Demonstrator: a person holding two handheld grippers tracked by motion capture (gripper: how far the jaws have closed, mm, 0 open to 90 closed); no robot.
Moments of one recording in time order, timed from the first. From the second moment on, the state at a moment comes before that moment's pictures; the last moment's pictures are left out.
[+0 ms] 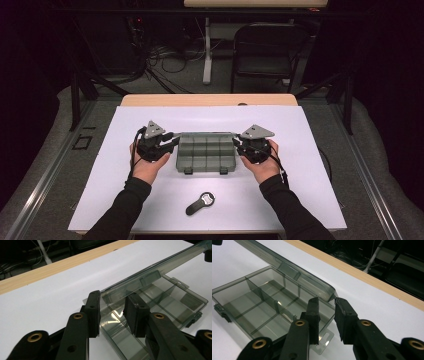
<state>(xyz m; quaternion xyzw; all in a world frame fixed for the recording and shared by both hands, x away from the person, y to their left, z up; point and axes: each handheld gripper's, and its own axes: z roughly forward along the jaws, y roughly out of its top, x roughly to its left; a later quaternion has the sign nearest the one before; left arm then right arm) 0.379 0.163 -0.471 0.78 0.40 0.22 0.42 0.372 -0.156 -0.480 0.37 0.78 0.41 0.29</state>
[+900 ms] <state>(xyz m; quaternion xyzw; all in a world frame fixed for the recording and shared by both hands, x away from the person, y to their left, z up) 0.409 0.158 -0.461 0.77 0.43 0.23 0.42 0.402 -0.151 -0.465 0.38 0.76 0.42 0.31</state>
